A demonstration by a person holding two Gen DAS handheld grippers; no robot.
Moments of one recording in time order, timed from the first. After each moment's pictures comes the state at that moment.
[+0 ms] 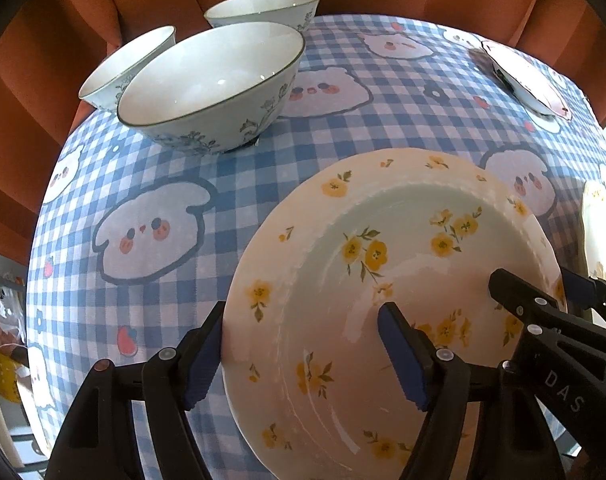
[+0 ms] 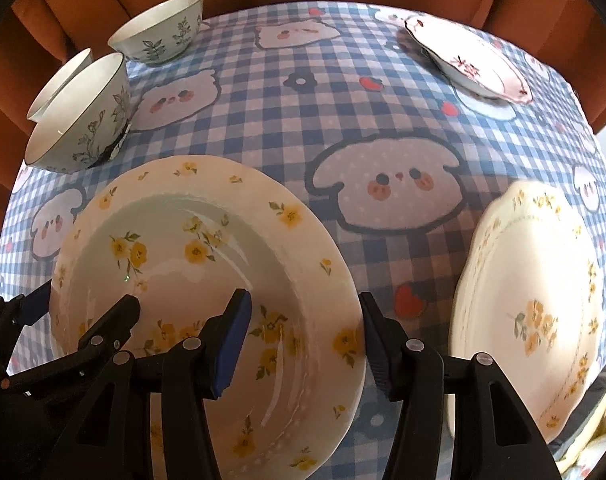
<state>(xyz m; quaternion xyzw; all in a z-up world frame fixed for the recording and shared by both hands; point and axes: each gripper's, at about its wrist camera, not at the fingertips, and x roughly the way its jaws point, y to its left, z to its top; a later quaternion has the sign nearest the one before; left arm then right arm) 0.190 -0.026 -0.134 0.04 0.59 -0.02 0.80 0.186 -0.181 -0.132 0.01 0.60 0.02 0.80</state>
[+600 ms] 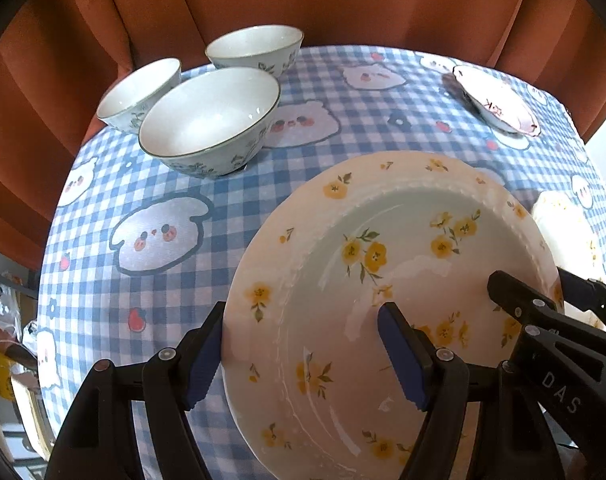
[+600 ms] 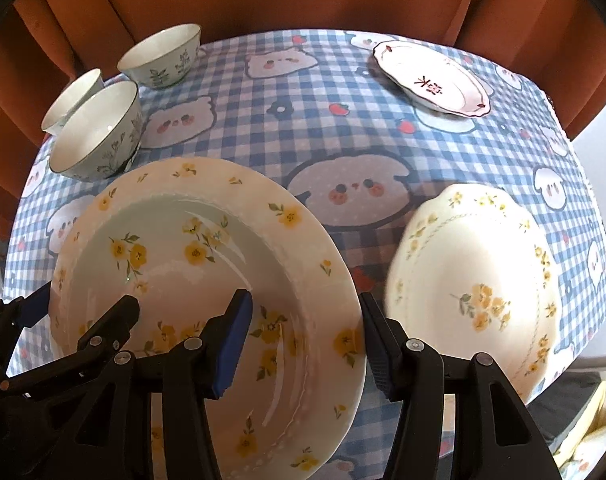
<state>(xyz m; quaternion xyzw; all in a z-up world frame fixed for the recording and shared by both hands) 0.158 -0.046 -0.085 0.03 0.56 -0.02 0.83 0.159 -0.200 -0.084 0.00 0.58 0.01 0.82</state>
